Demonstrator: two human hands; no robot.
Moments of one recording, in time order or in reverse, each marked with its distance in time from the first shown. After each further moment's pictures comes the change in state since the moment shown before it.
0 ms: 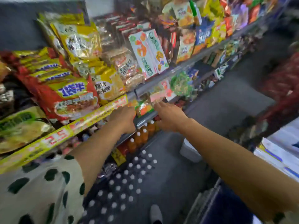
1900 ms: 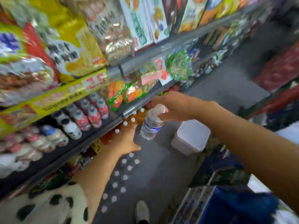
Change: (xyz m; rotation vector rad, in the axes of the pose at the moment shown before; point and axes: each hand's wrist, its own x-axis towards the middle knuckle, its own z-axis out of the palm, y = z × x) left_hand 0.087 0.016 0.220 -0.588 -0.131 0.125; right_hand 0.045 0.071 0.059 0.180 -0.271 -0.223
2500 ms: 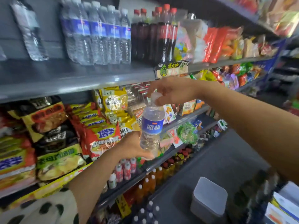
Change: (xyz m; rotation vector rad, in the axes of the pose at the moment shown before) left_hand -0.206 0.145 -0.252 -0.117 0.202 0.191; right_hand -0.126 -0.233 -0.293 -0.097 0.341 -0.183
